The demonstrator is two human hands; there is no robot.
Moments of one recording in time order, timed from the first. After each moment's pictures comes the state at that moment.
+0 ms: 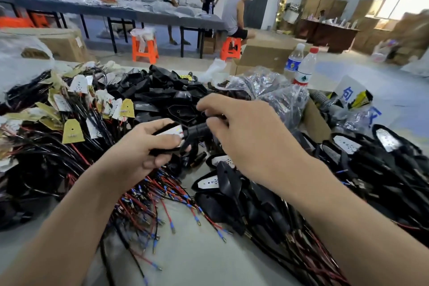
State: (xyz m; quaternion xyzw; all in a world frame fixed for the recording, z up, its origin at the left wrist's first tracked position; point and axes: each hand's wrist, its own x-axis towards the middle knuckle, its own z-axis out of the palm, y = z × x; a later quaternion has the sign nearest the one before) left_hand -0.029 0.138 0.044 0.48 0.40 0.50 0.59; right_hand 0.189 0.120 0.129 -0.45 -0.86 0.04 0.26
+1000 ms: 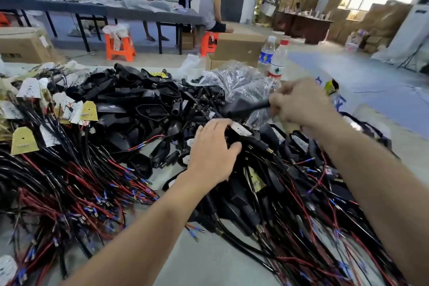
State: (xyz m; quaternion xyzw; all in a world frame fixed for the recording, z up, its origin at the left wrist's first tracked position) left_hand 0.150 0.187 0.006 0.71 0.56 0.40 0.16; right_hand 0.332 0.210 0.122 -0.70 -0.61 0.15 0.35
